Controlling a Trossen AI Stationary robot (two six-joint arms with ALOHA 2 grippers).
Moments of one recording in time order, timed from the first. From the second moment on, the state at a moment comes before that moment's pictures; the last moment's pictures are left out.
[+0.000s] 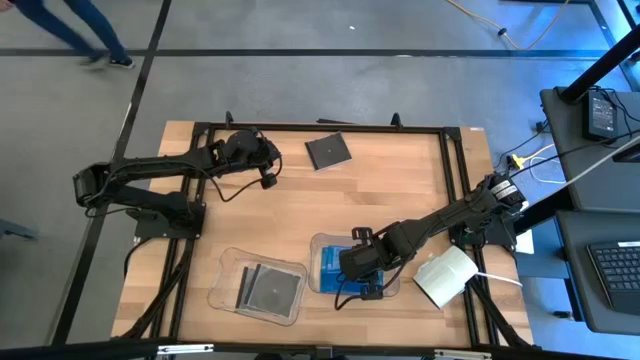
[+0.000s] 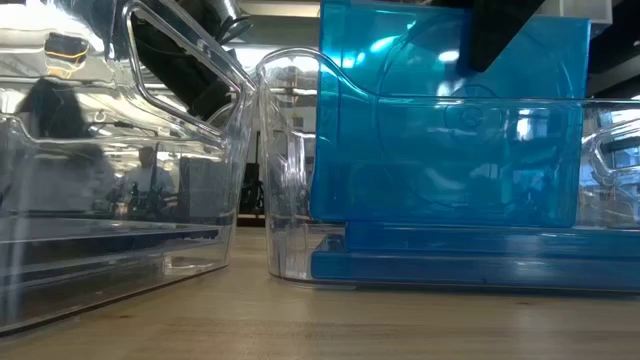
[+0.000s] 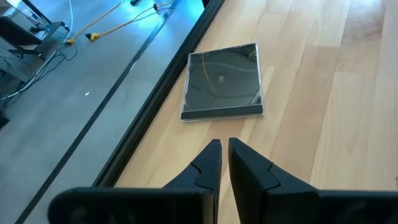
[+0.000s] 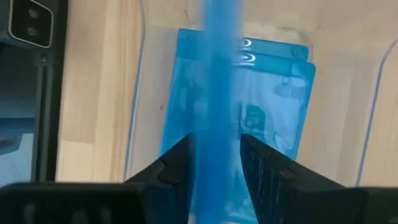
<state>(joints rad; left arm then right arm) 0.45 1.14 0.67 -0.13 -0.18 0.19 0.44 1.80 1.50 -0.91 0.03 0.33</state>
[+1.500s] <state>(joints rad) 0.45 1.14 0.67 -0.13 -0.18 0.20 0.44 1.80 1.50 -1.12 0.34 0.46</state>
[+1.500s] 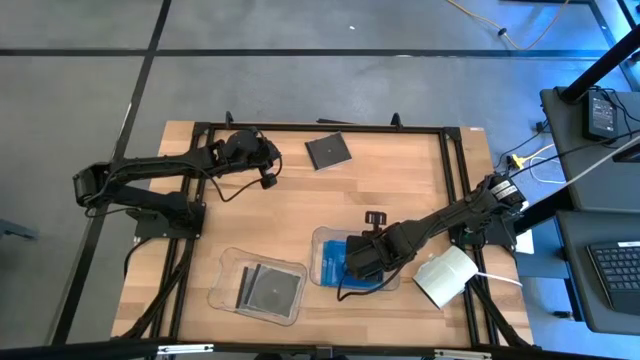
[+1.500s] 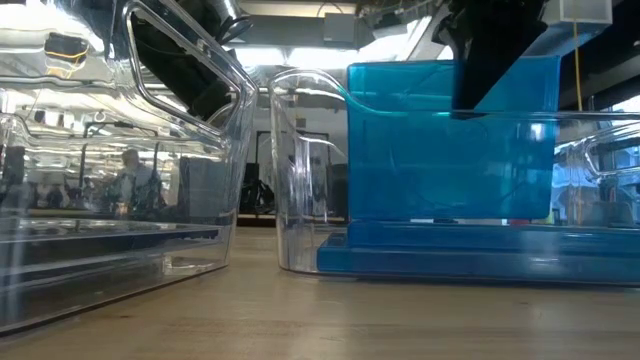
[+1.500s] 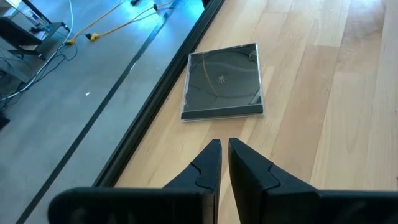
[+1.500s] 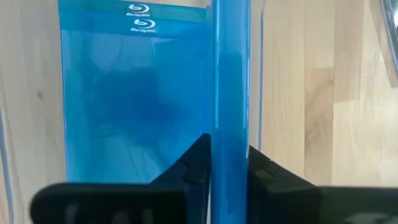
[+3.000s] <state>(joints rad) 0.45 1.14 0.67 -0.13 -0.18 0.20 0.44 1.80 1.50 -1.00 0.12 0.47</state>
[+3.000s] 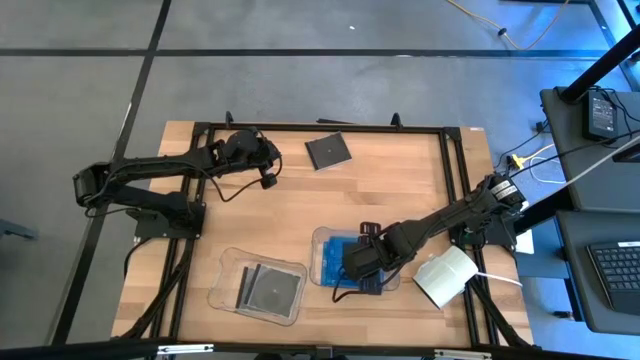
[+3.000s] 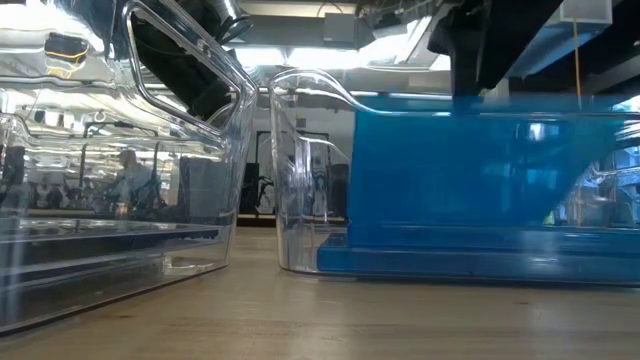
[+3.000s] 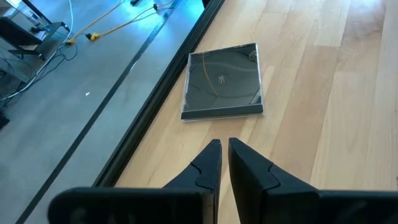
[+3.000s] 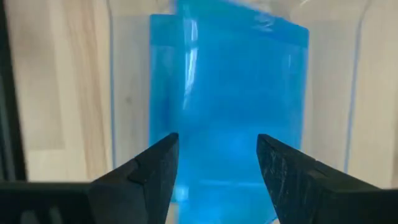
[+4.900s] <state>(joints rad) 0.45 1.14 0.53 0.19 -0.10 -0.04 -0.56 1.64 0.78 0.21 -0.05 -0.10</state>
